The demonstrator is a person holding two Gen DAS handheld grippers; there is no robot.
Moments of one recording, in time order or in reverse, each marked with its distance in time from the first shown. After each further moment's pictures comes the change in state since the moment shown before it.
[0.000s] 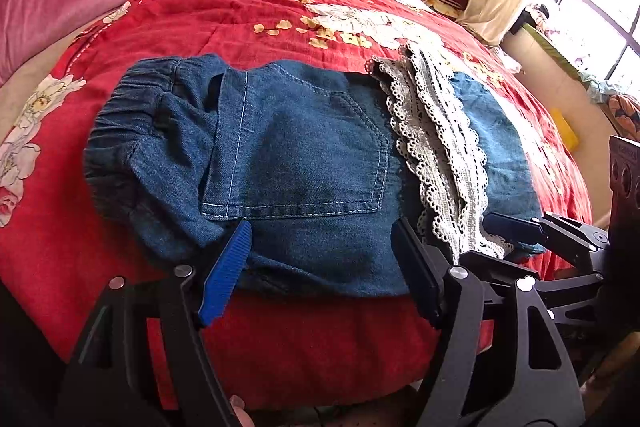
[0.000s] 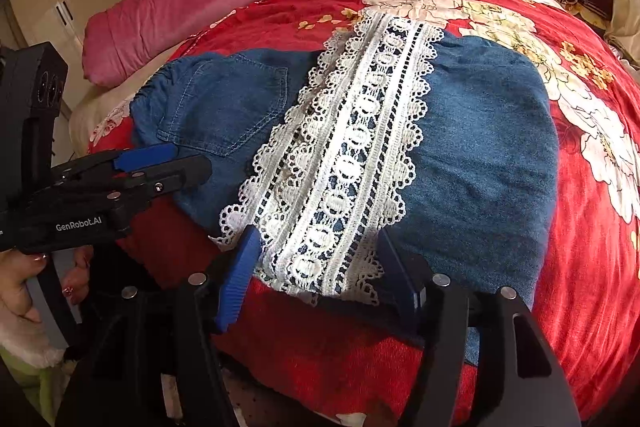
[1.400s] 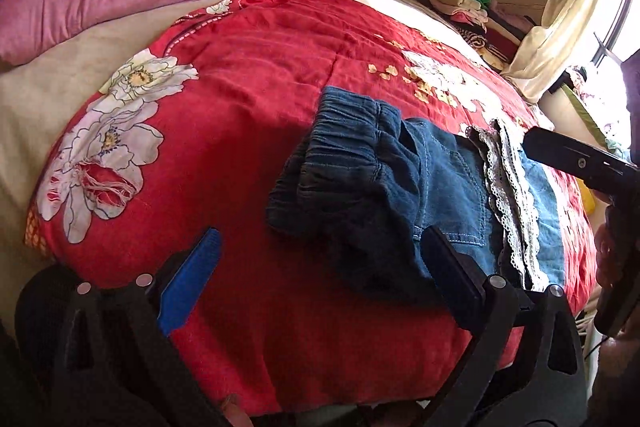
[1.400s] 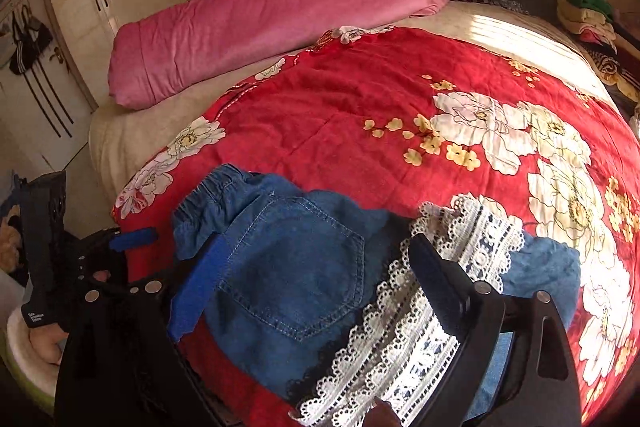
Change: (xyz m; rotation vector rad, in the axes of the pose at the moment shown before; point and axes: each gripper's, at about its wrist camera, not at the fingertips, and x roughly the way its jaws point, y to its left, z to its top) left arm -0.039 0.095 -0.001 -0.191 -0.082 0.075; right arm 0.019 0.066 0.128 -0.180 -0.049 0.050
